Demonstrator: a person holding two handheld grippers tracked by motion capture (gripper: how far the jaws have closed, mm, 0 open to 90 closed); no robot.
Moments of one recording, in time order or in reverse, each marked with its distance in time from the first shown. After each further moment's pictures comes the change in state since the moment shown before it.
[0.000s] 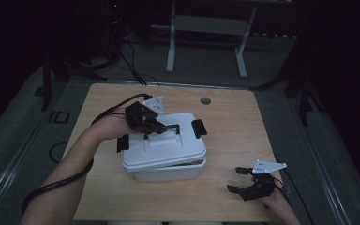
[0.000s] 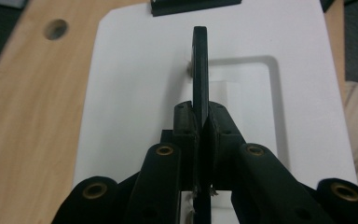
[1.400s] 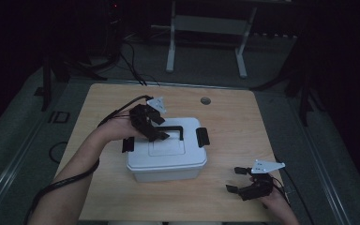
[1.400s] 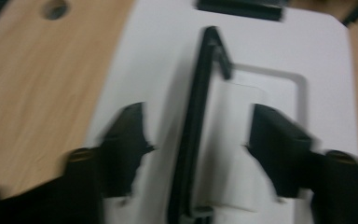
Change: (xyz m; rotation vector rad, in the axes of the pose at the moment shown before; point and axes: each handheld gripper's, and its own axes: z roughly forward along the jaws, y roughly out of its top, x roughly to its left) left arm 0.017 -0.018 0.023 -0.019 0.018 -0.153; right arm 0.000 0.001 0.003 -0.001 0.011 0.004
